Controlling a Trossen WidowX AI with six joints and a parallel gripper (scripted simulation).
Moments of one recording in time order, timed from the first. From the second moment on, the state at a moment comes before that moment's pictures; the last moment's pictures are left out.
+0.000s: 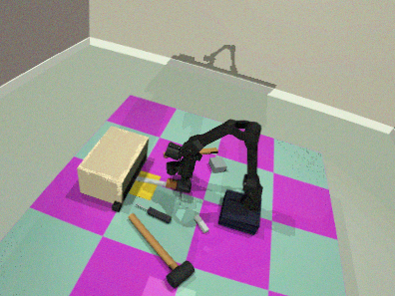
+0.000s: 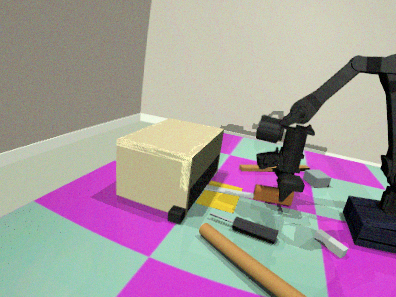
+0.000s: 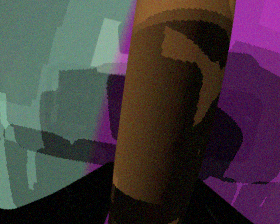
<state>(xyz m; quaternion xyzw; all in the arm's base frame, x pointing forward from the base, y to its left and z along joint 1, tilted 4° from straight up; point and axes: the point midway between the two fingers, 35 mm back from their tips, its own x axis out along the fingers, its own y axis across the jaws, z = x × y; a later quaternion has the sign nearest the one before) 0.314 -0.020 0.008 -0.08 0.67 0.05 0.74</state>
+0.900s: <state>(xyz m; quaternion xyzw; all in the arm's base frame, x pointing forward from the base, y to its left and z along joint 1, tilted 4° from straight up) 0.284 -0.027 0.005 -0.08 0.67 0.05 0.73</state>
